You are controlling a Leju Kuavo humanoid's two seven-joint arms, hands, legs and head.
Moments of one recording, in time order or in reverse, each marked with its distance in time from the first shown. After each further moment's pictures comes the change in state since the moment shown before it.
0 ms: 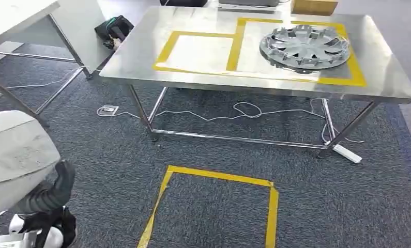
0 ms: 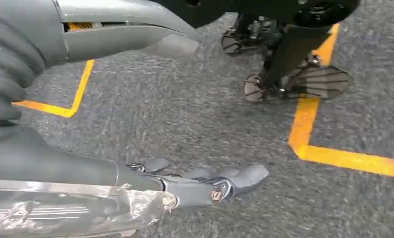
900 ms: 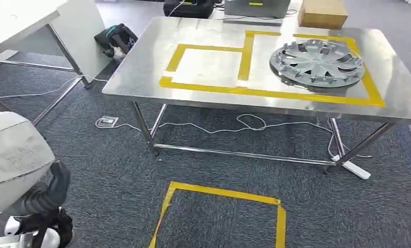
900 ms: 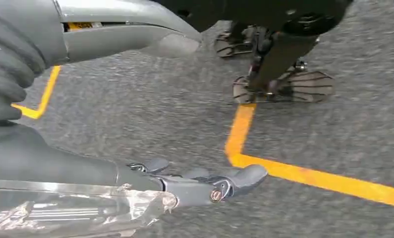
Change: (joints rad) left arm -0.001 0.001 0.000 0.002 -0.002 0.000 0.000; right arm -0.002 0.003 0.000 0.001 0.005 -0.012 -0.024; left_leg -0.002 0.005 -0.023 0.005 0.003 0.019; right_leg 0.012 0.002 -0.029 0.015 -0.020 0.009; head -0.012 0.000
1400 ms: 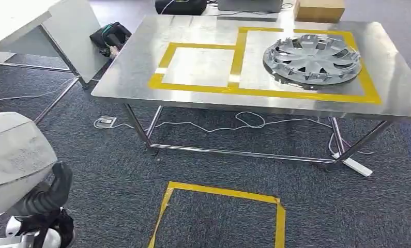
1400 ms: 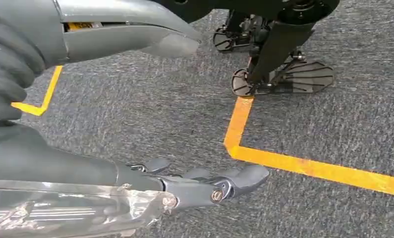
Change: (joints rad) left arm -0.003 -0.001 -0.002 0.000 -0.007 0.000 0.000; right arm -0.006 0.000 0.000 0.000 0.006 -0.006 -0.001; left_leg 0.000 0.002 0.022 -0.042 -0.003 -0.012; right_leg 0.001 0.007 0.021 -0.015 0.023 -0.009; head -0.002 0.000
